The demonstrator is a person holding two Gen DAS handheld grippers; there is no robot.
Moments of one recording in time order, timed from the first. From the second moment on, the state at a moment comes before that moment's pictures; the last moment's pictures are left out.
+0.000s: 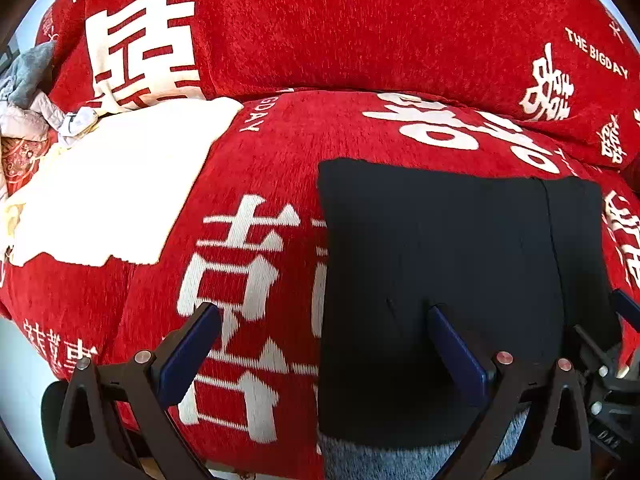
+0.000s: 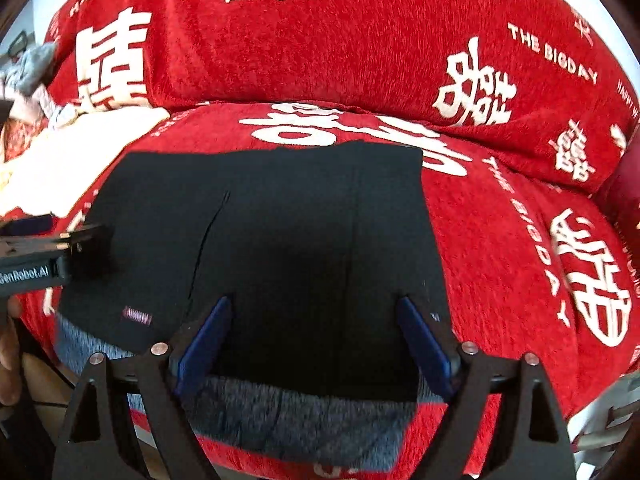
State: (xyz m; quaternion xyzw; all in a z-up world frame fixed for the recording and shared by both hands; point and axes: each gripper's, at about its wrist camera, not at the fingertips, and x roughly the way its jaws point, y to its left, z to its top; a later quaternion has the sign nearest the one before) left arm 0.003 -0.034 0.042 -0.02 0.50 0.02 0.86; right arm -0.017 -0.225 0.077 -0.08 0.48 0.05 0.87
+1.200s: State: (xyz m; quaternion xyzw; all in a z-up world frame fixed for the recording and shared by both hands) left arm -0.048 -0.043 0.046 0.01 0.48 -0.03 0.88; right arm -0.050 -0.218 0.101 -0.08 0.46 0.05 0.88
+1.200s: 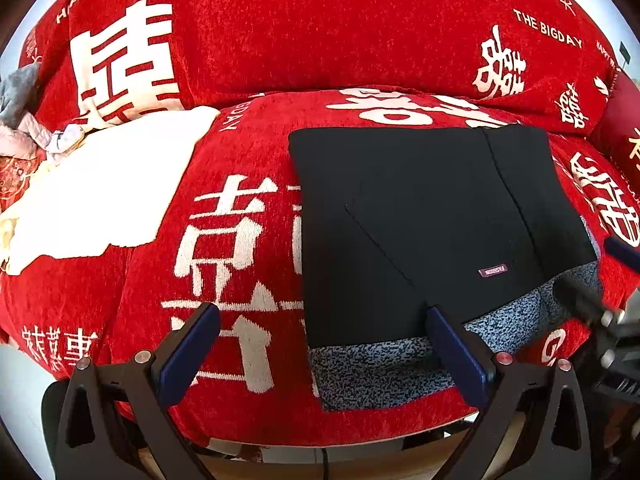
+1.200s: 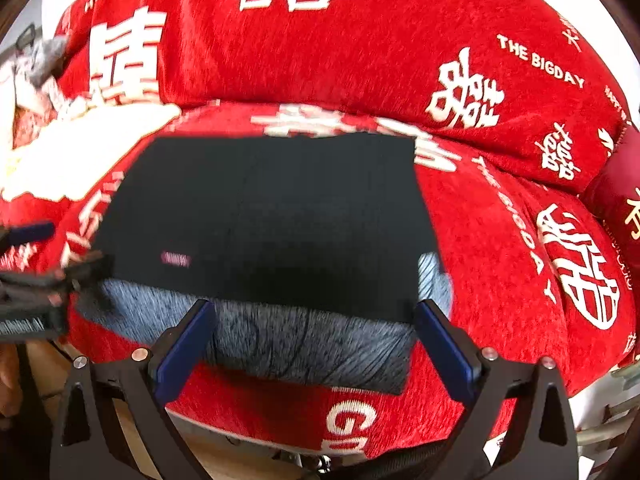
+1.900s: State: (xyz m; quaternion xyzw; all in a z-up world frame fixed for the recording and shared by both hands) left arm -0.041 -0.051 0.033 0.01 0.50 -0.07 0.86; right arm -0.015 -0.201 0.072 -0.09 0.49 0.08 0.87
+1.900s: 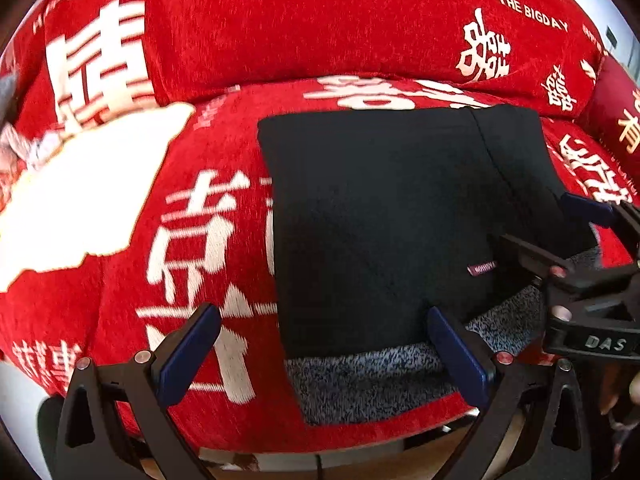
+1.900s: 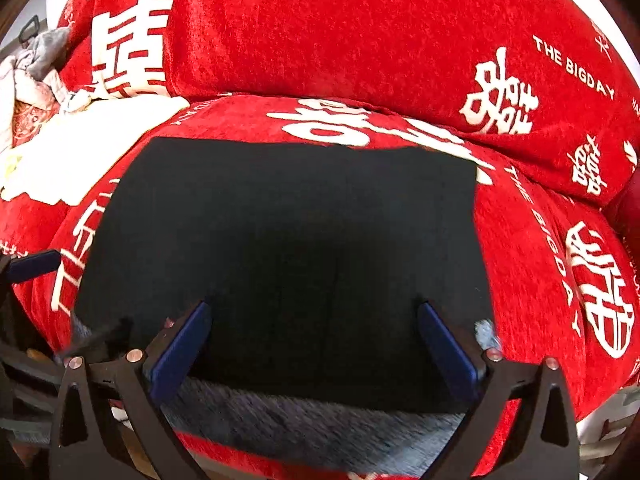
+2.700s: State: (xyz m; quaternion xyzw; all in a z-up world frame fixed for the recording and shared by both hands) left arm 0.091 0.013 0.023 -0.17 0.57 0.06 0.80; right arm 0.096 -0.261 0.061 0.02 0.53 0.00 0.85
